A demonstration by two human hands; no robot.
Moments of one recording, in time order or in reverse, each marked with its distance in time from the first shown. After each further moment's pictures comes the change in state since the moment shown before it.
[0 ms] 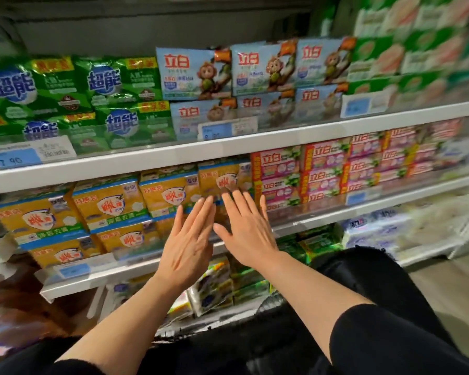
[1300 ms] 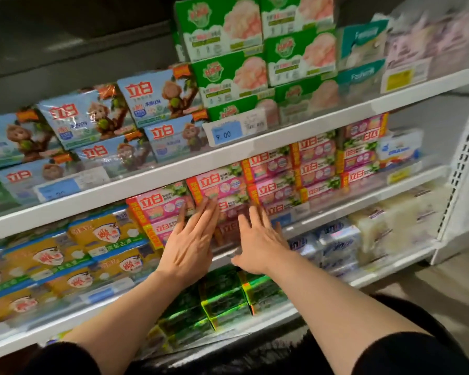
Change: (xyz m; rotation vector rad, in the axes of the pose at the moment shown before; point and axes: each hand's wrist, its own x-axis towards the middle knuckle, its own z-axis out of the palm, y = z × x) left_hand 0.159 0.169 0.019 0.166 -0.124 0.149; right_hand -0.017 0.227 -0.083 0.068 -0.412 0.191
